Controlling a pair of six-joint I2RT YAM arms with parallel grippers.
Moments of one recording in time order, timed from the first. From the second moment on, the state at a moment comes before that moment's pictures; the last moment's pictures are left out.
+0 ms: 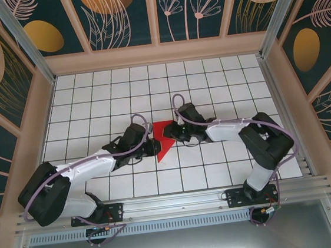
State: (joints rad) left arm -0.76 1.38 0.62 -0.03 0.20 -0.74; right arm 0.69 1.65 0.79 0.09 -0.37 0.96
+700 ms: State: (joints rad) left arm -0.76 1.63 0.71 -0.06 0.05 -0.77; right arm 0.61 1.58 0.65 0.13 -0.39 1.02
